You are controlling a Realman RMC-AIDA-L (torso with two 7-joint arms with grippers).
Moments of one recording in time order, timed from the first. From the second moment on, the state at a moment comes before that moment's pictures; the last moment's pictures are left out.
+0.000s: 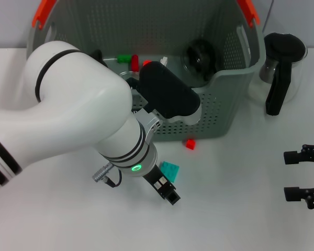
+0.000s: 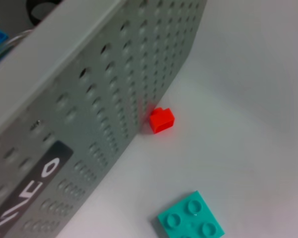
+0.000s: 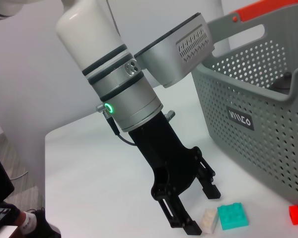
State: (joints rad) left arm -0.66 -2.18 1.92 1.26 2.71 1.28 -2.98; right arm 0.46 1.96 -0.62 -0.78 -2.17 -1.91 1.43
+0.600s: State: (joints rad) left arm -0.66 -2.18 1.92 1.23 2.70 1.26 -2.98; right arm 0.46 1.96 -0.62 -0.78 -2.17 -1.90 1.43
